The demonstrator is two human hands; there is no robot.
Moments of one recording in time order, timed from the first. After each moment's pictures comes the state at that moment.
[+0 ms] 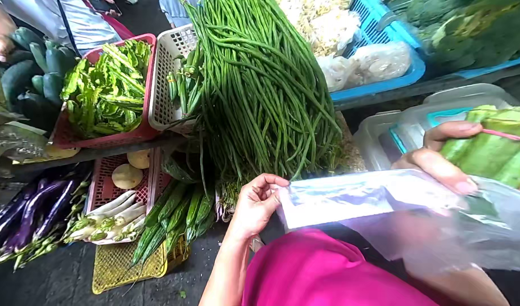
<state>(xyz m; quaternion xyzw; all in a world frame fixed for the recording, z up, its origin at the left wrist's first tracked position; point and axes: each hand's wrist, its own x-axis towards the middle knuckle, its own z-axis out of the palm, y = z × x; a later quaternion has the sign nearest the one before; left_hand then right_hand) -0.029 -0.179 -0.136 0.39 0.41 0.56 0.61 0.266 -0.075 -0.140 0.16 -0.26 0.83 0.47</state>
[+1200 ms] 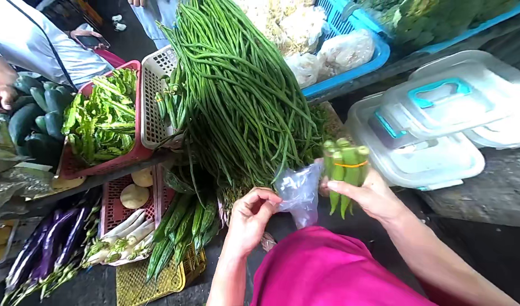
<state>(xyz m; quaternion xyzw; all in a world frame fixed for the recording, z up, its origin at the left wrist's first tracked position) -0.026 -0.196 -0.133 0.46 0.46 0.53 0.54 0.237 -0.134 -0.160 -0.41 -0.52 0.58 0.47</state>
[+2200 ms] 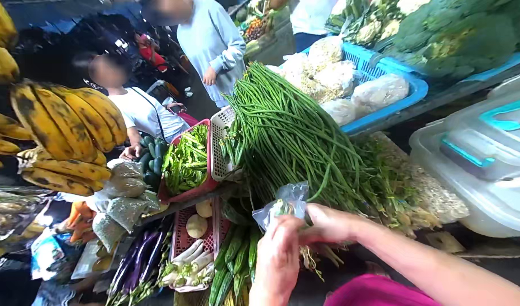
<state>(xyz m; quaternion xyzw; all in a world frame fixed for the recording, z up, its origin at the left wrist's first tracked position) -0.062 -0.221 -0.068 0.74 0.49 0.45 0.07 0.092 -0.114 -0.109 -0.25 -0.71 0.64 0.13</state>
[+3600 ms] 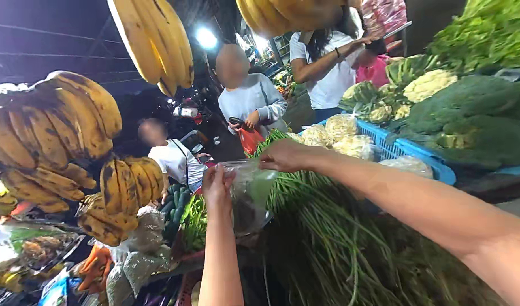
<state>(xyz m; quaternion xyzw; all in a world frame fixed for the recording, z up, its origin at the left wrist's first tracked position) -0.130 -0.009 0.099 0.36 0.50 0.75 0.22 0.053 0.094 0.112 -0.20 -0.96 0.10 0.19</state>
